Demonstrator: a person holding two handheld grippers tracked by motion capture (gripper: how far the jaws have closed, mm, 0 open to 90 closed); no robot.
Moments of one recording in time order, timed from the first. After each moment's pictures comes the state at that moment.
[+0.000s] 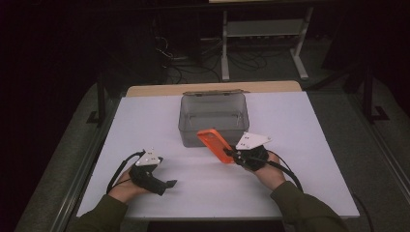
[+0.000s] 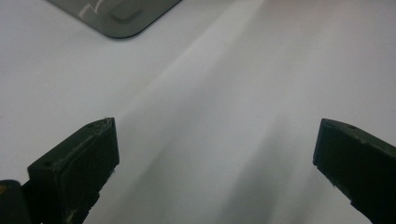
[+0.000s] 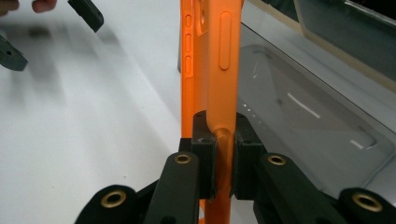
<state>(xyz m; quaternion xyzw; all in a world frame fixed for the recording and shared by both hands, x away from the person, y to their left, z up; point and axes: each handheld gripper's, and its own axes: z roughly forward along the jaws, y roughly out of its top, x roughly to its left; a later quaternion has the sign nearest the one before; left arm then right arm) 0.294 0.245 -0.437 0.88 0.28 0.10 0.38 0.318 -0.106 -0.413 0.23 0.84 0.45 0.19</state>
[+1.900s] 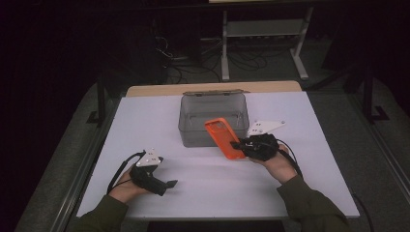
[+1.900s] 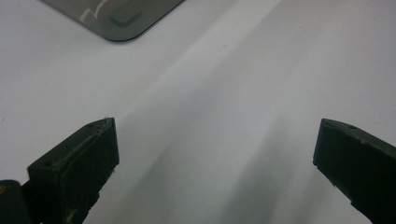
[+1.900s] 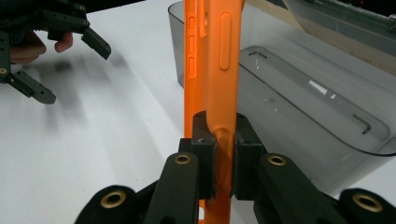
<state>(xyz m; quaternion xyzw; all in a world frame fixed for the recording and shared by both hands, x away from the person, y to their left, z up) 0.293 0.244 -0.437 0.88 0.27 0.11 0.38 0.331 -0.131 -0.382 0.27 0.83 0.47 0.13</state>
